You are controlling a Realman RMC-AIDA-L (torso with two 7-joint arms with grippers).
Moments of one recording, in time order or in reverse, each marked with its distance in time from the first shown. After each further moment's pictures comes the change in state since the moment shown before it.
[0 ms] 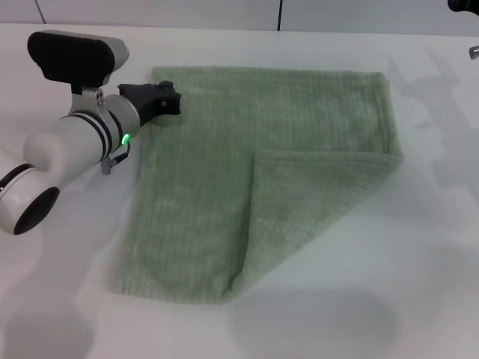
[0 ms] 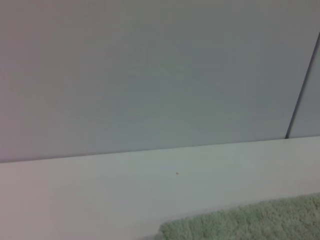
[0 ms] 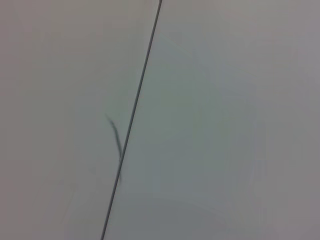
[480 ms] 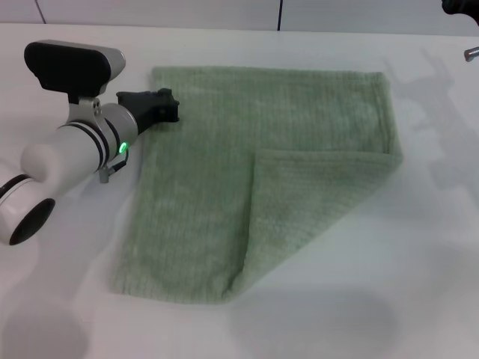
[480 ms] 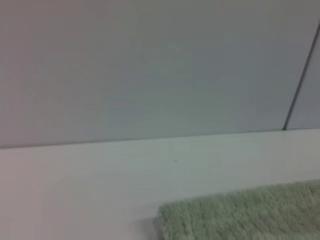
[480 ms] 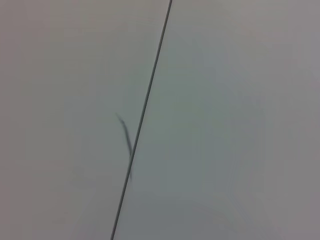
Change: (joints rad) left arm 0.032 -0.001 0.025 0.000 0.000 0.035 -0.020; right arm 0.000 0.000 -0.023 -0.001 0.002 0.000 0.000
